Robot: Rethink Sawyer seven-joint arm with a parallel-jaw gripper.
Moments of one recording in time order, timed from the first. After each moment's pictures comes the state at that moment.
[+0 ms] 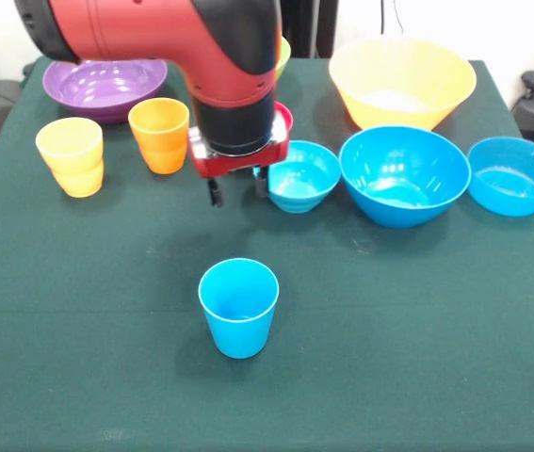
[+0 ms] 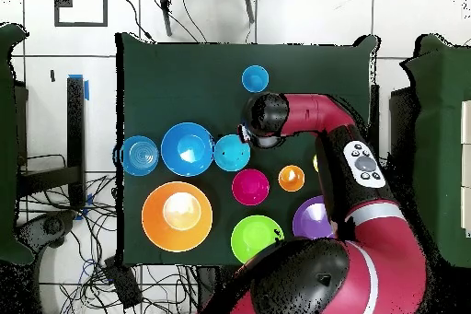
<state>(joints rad) -0.55 -0.38 0.41 1.34 -0.50 0.92 1.53</state>
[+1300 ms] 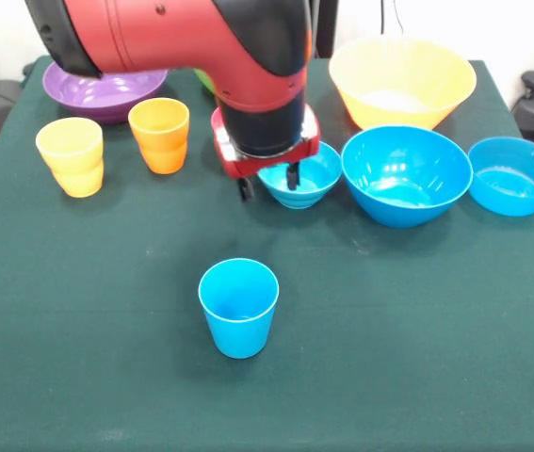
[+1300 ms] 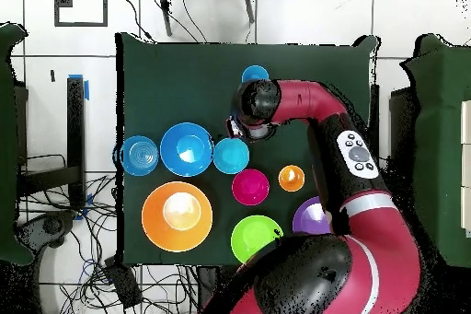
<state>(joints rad) -0.55 -0.35 0.51 1.28 -0.50 1.07 1.53</state>
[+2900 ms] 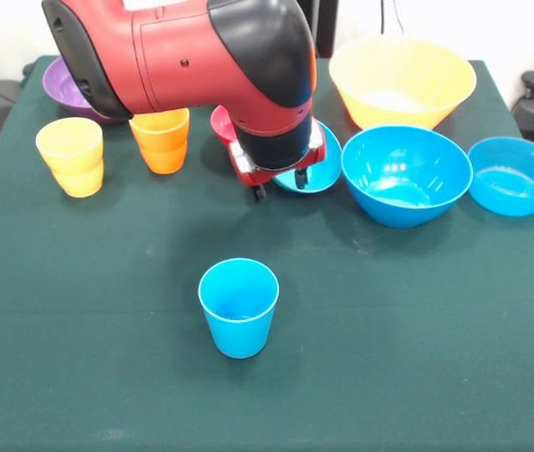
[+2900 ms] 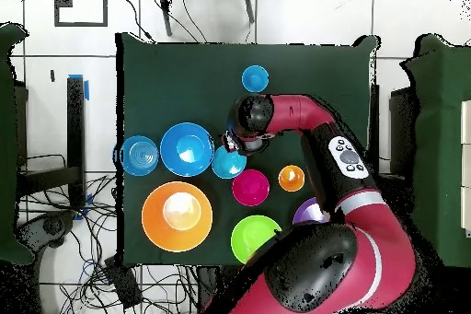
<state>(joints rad) -0.58 -0.28 0.53 1.32 -0.55 1.07 1.53</state>
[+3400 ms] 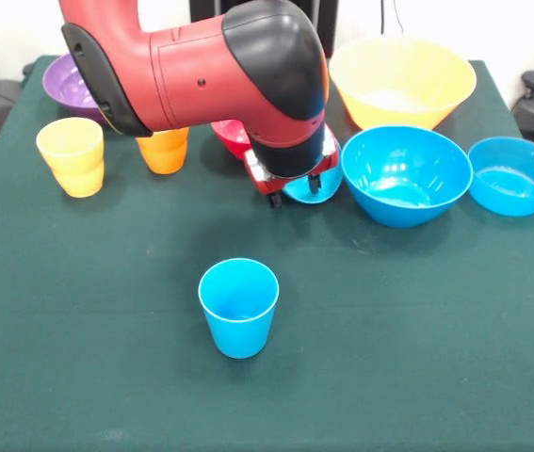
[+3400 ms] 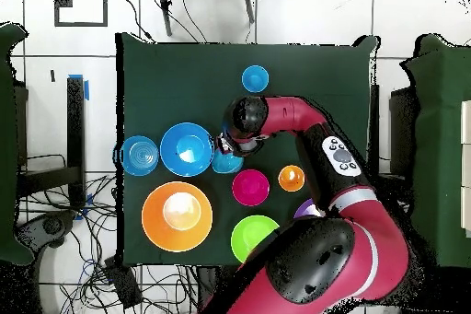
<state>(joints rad) -0.58 -0.24 0.56 1.31 -0.56 1.07 1.53</state>
